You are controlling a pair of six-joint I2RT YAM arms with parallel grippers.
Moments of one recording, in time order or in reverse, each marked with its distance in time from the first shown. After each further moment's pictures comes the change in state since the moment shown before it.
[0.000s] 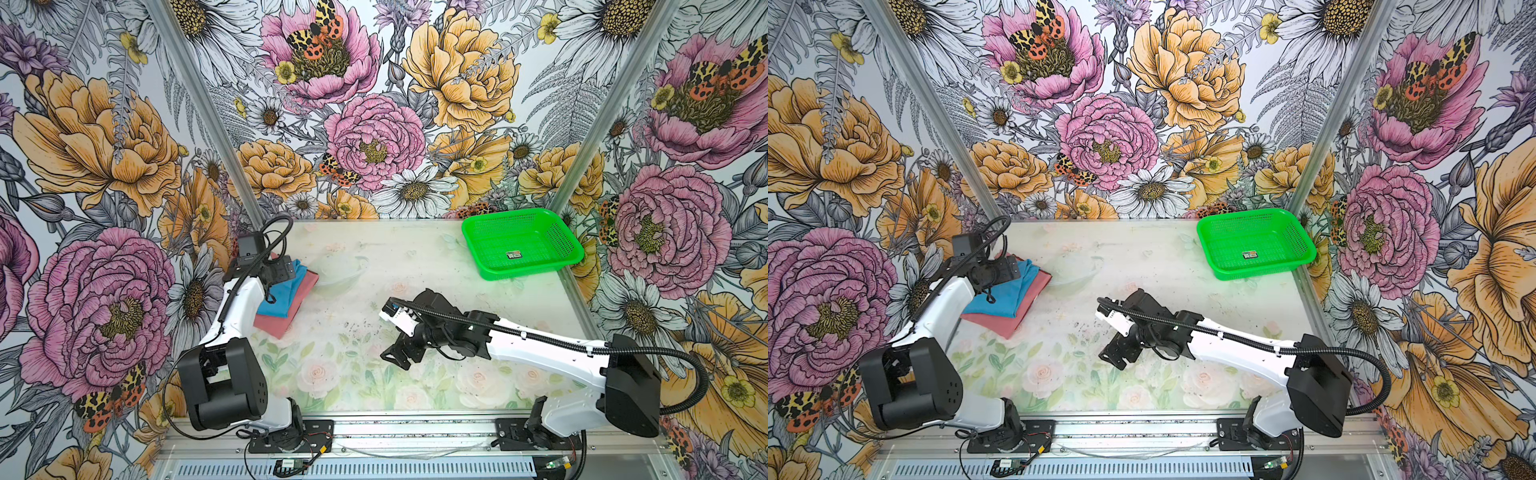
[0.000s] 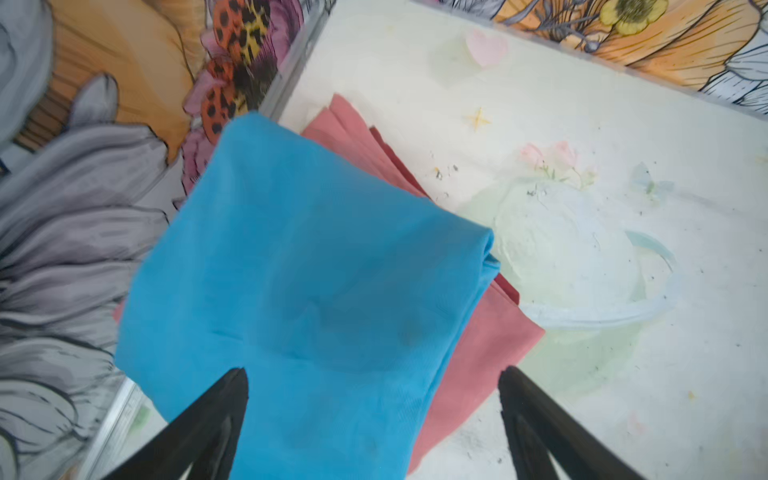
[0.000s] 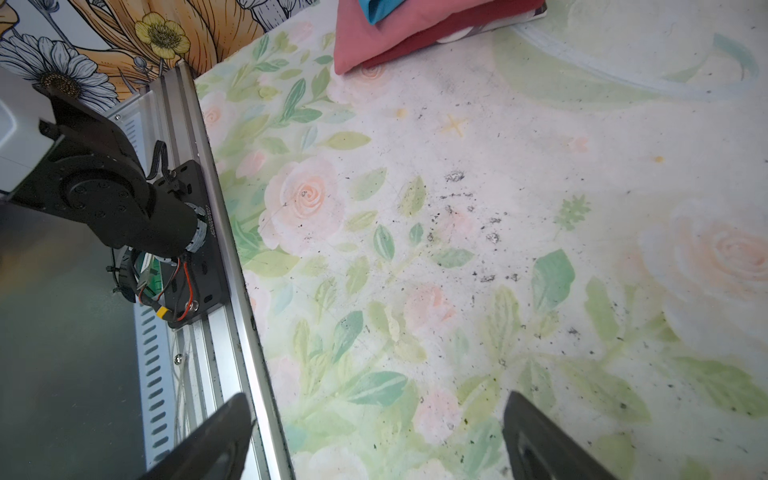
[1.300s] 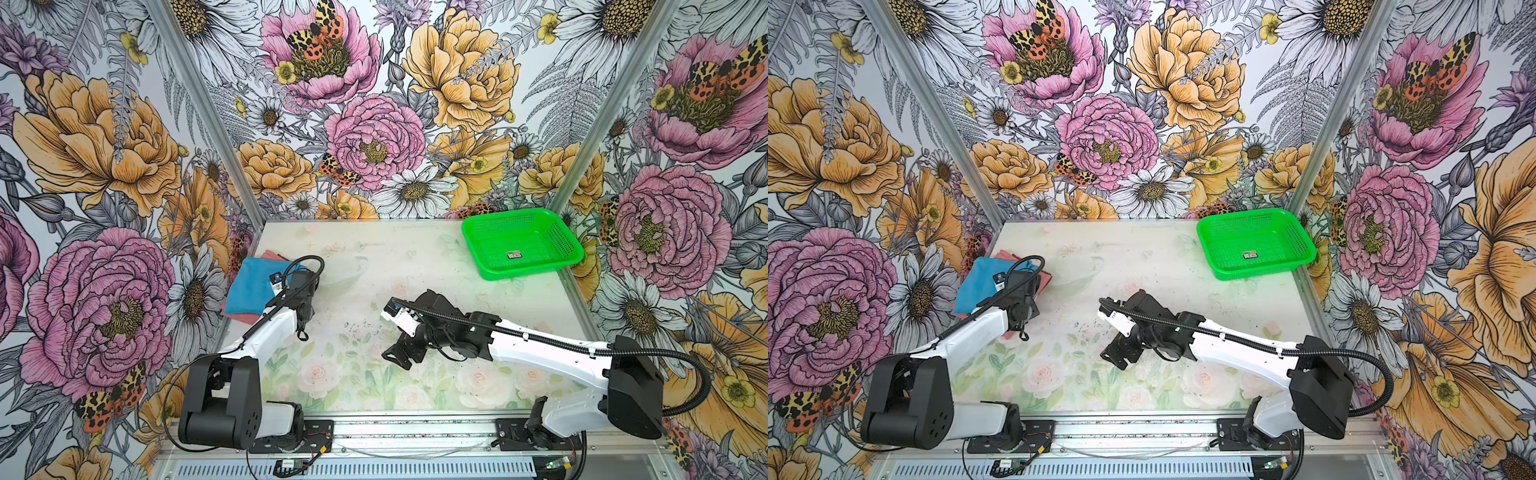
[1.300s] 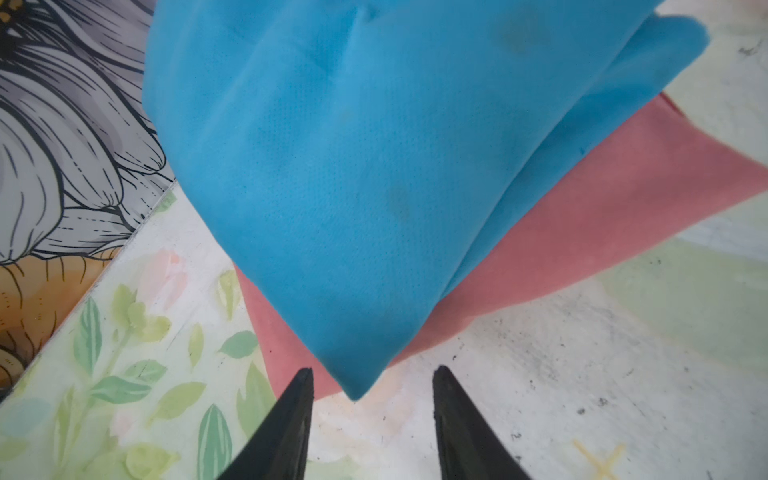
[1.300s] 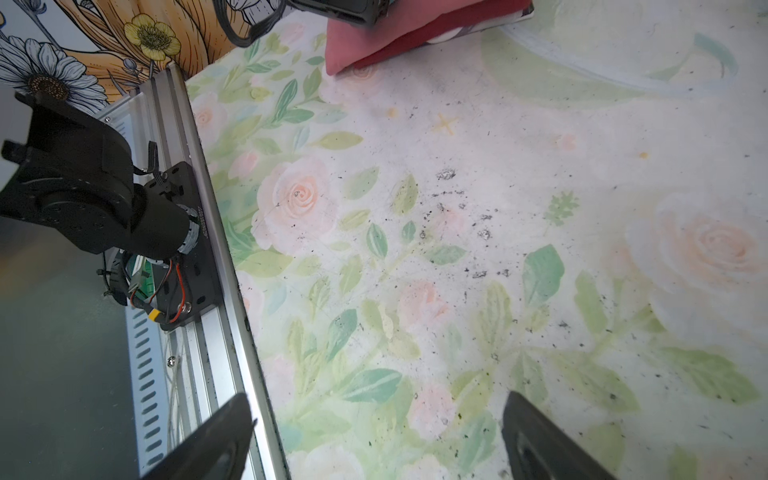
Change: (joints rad) left arm -0.285 -0.076 -0.322 0.012 -0.467 -0.413; right arm 0.000 -0.015 -0.015 0.002 0.024 0.008
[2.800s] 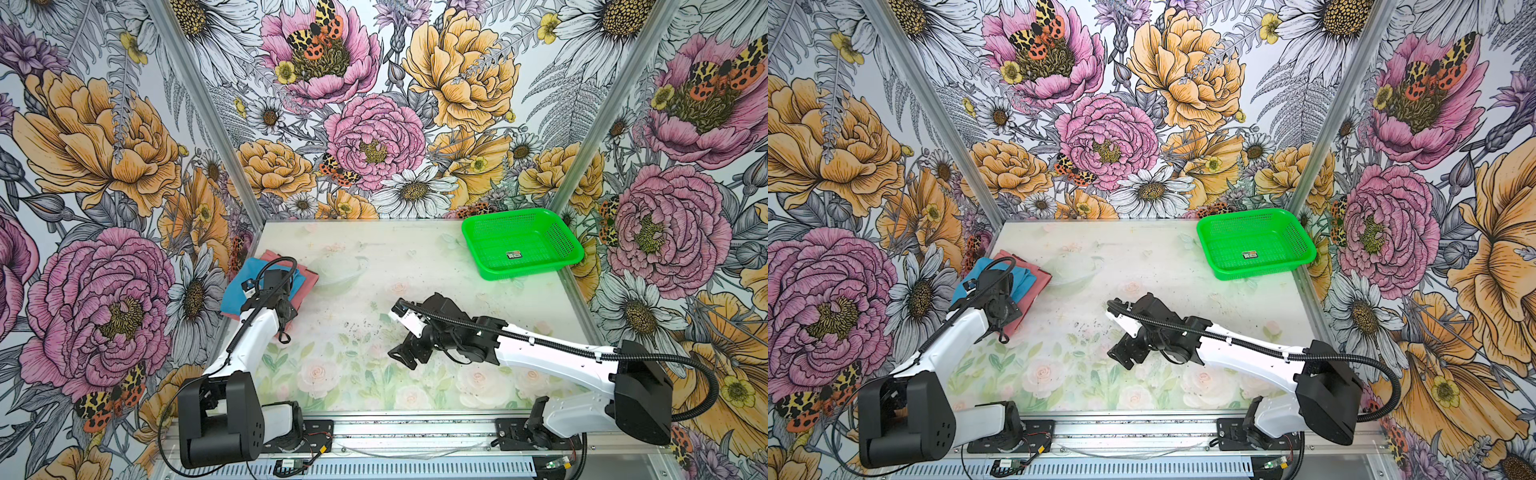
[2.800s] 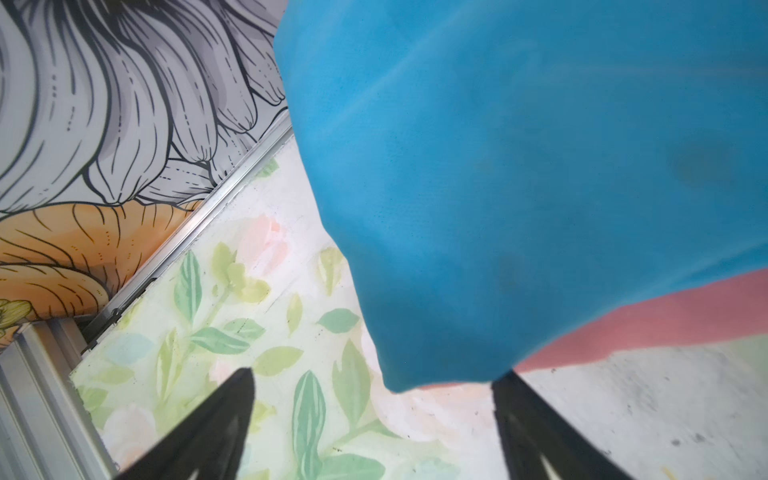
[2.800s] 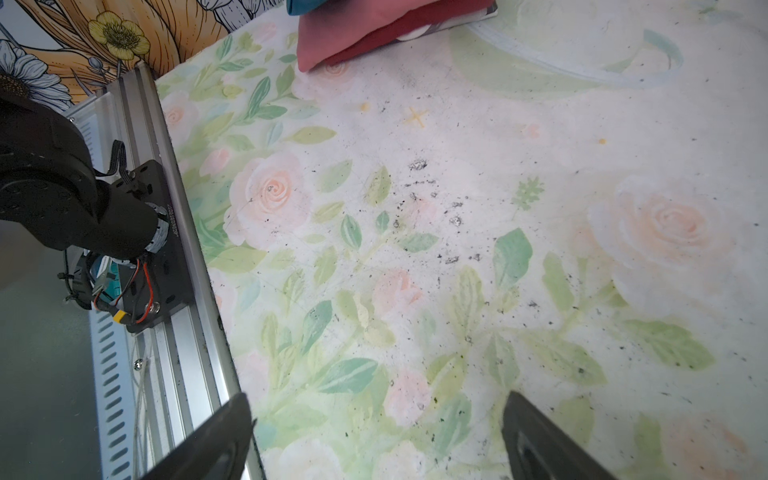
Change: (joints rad) left arm 0.171 -0.123 0.047 -0.191 0.066 0.021; right arm -0.025 -0.047 -0.084 0.053 0.040 -0.001
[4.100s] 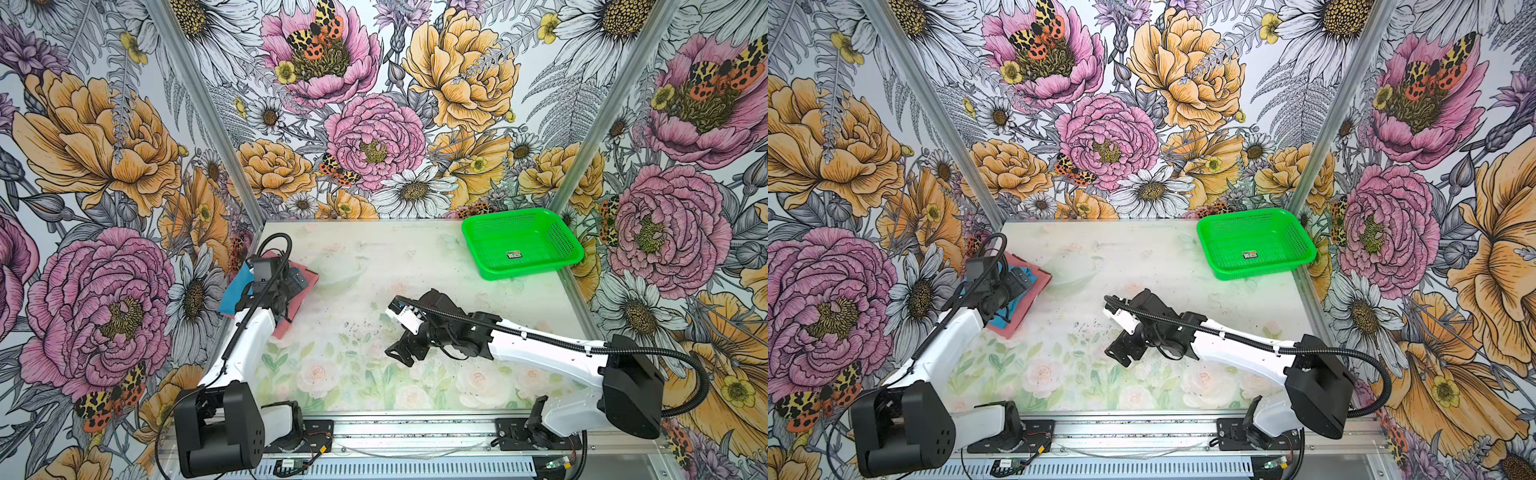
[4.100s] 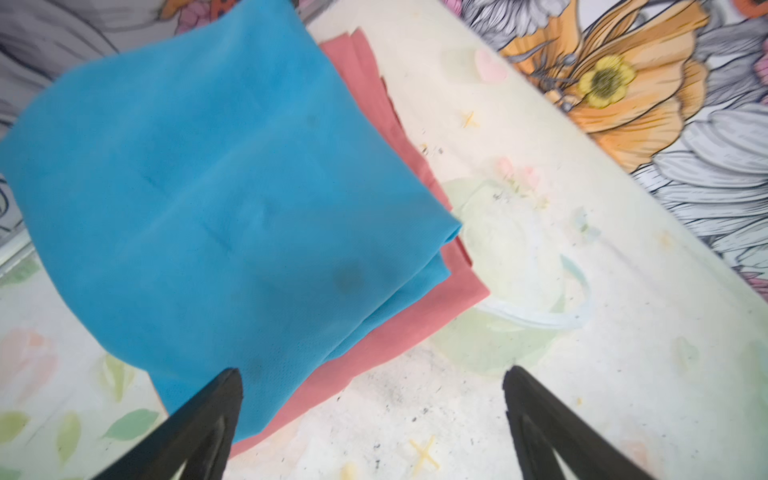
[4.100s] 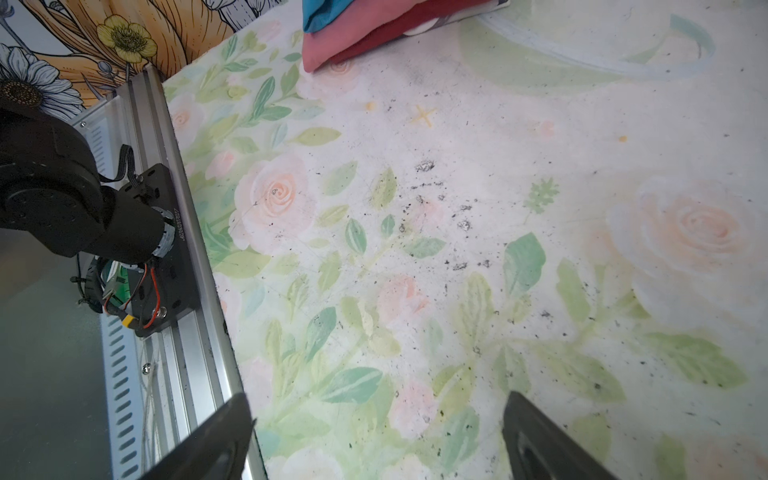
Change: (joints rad) left arm 0.044 -0.019 0.078 0.286 0.361 0.023; right arm -0.011 0.052 0.040 0.000 -0.050 0.000
